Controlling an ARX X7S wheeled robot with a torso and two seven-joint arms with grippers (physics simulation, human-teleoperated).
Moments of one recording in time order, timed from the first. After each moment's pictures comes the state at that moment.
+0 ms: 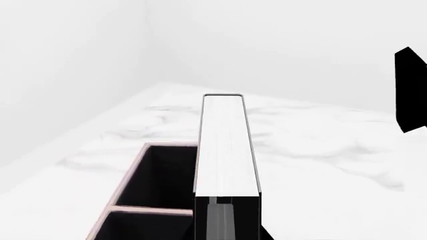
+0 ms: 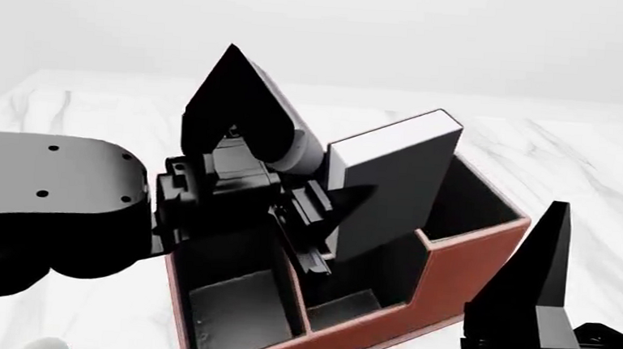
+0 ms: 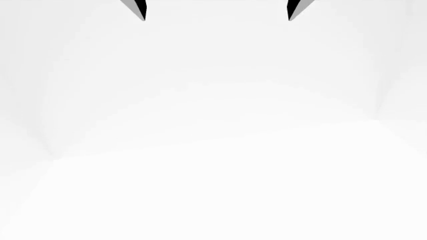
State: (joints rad) left arm -1.49 -0.76 1.15 0.41 -1.60 -0.55 -0.14; right arm -0.14 0.39 -0.11 -0.68 0.23 -0.45 0.33
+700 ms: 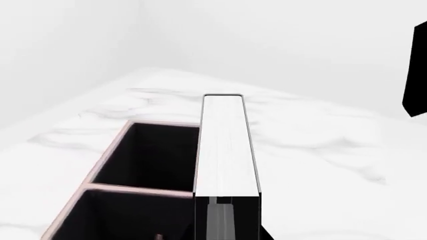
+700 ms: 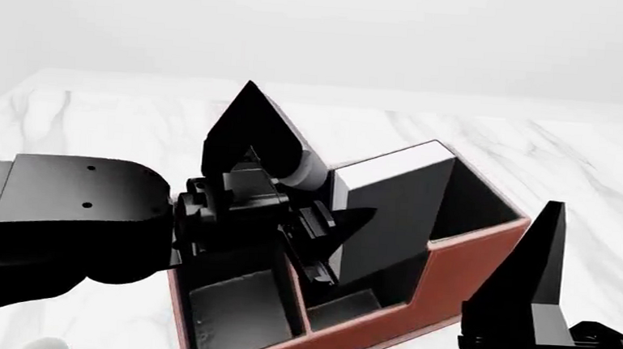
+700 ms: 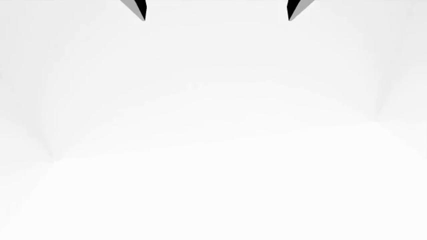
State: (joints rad) left arm -1.40 -0.72 1.19 0.34 -1.56 -0.52 -0.08; right arm -0.14 0.40 -0.11 -0.66 0.23 -0.45 0.34
